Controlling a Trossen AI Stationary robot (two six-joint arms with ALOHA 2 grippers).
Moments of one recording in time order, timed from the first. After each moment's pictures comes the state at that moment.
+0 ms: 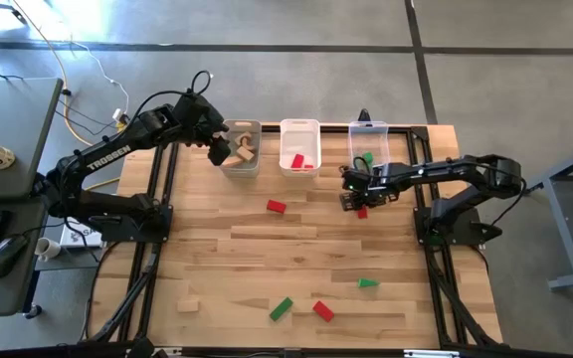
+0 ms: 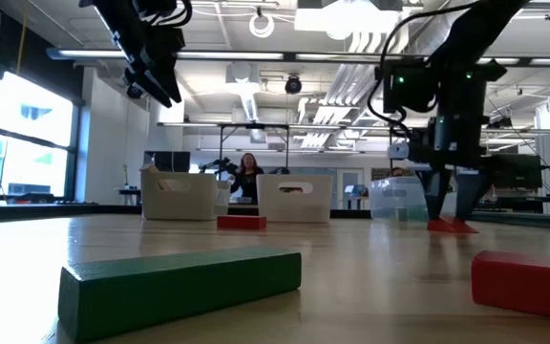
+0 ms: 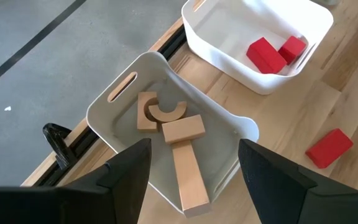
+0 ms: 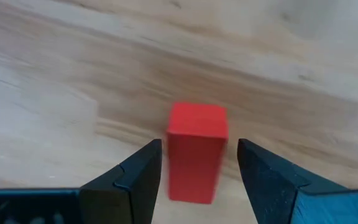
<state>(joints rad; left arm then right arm) 0.80 1.17 1.10 -0.80 -0.04 0.06 -0.26 1.45 0.71 -0.66 0.05 1.06</state>
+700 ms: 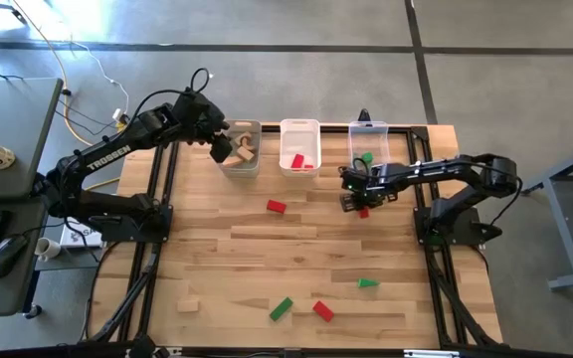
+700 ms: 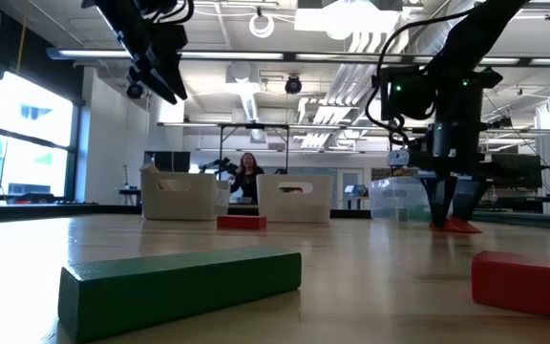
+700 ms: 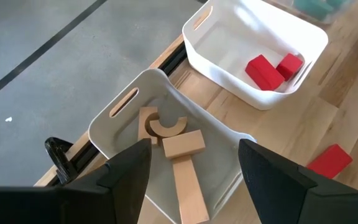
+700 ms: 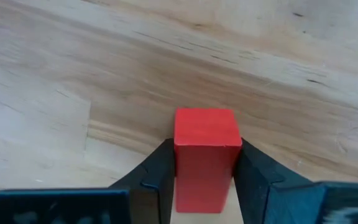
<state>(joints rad) 0.80 1.17 1.10 -0.75 -0.04 0.05 -0.27 1.51 0.70 -0.62 0.01 1.03</state>
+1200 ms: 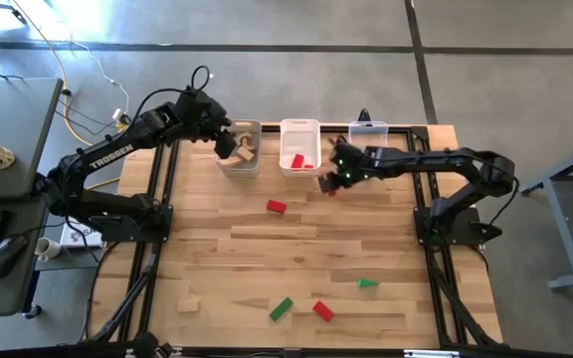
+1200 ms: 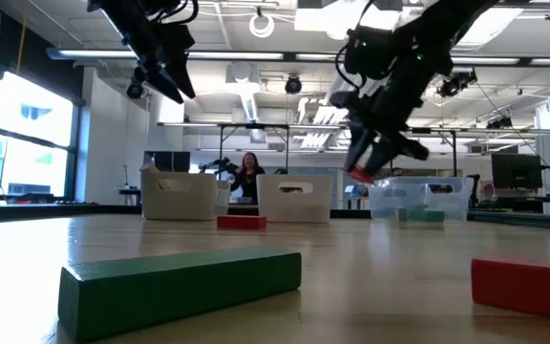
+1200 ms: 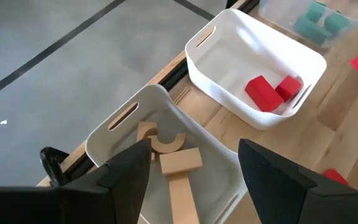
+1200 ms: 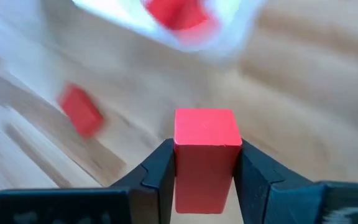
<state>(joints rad) 0.80 1.19 1.10 -0.68 -0.05 0.00 -0.36 1.51 0.91 -0.39 -0.05 0.80</state>
